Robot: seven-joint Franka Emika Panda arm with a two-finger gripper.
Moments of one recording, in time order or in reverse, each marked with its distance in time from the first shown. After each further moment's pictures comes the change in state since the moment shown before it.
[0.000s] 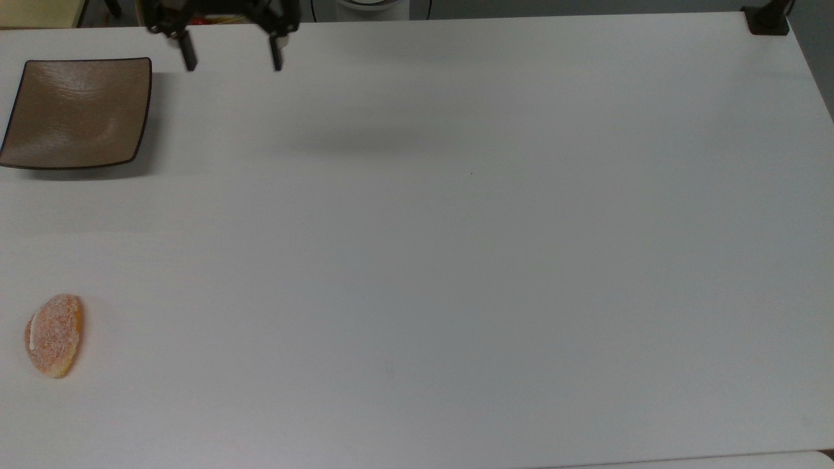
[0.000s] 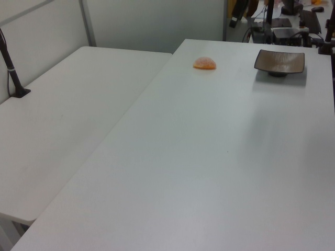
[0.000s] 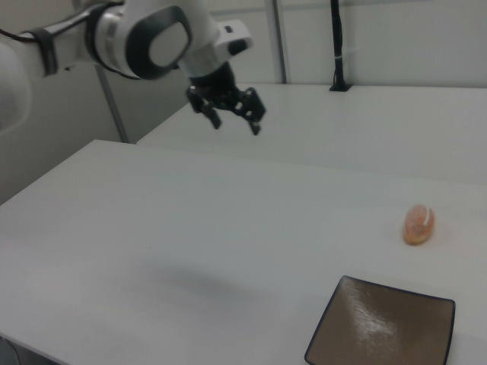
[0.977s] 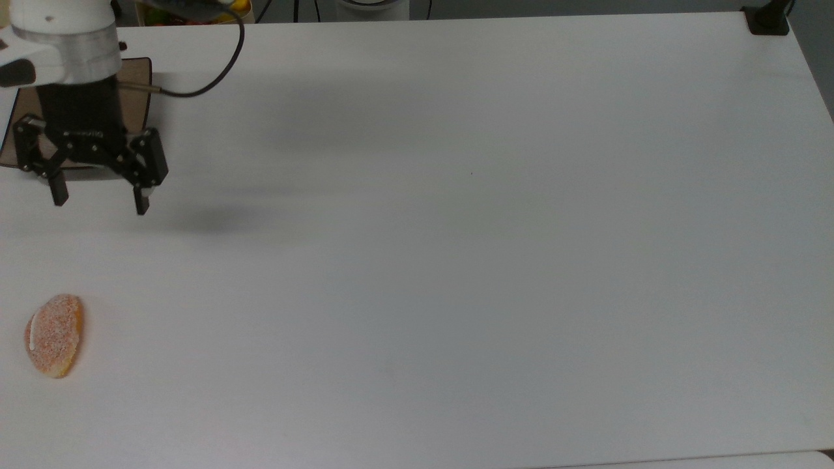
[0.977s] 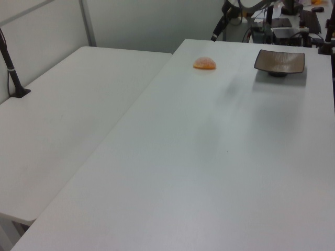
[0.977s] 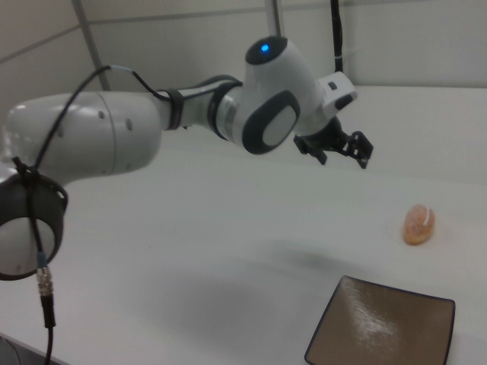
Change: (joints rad) arm -0.171 0.385 0.000 0.152 0.000 0.423 -0.156
